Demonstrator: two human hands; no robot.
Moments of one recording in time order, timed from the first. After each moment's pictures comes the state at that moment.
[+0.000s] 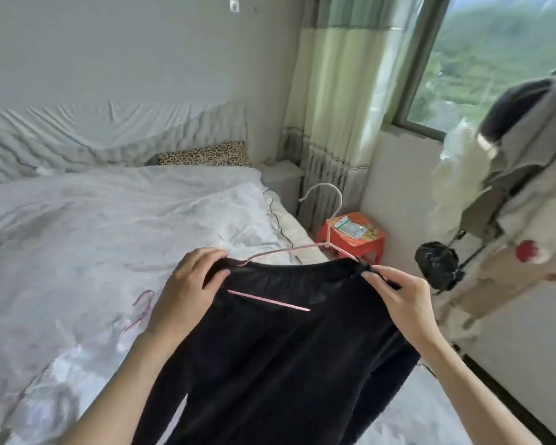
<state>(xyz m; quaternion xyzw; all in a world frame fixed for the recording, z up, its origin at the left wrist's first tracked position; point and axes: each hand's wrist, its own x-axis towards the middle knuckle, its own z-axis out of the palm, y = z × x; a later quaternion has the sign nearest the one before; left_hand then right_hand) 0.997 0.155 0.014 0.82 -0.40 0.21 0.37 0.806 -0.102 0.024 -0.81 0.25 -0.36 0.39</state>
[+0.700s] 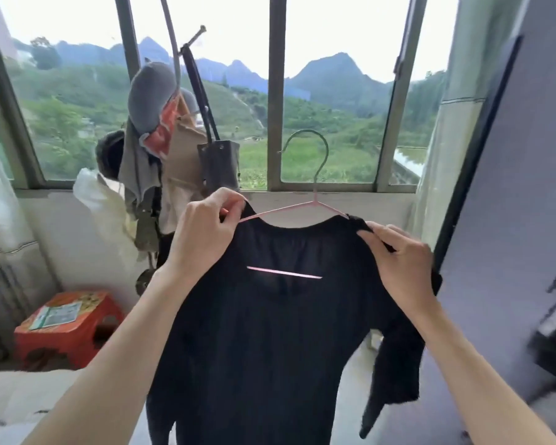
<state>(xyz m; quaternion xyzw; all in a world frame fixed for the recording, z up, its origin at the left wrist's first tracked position) 0.649 -0.095 0.198 0.44 -0.73 -0.01 0.51 0.388 -0.042 0.154 -0.61 0.51 -0.60 -0.12</state>
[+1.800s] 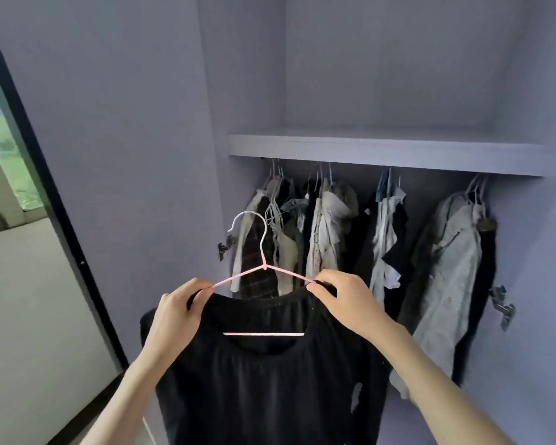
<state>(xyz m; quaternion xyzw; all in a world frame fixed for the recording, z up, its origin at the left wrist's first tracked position) 0.141 -0.091 0.066 0.04 -0.89 -0.30 0.34 0.046 0.170 0.086 -0.31 0.88 -0.34 -0.10</state>
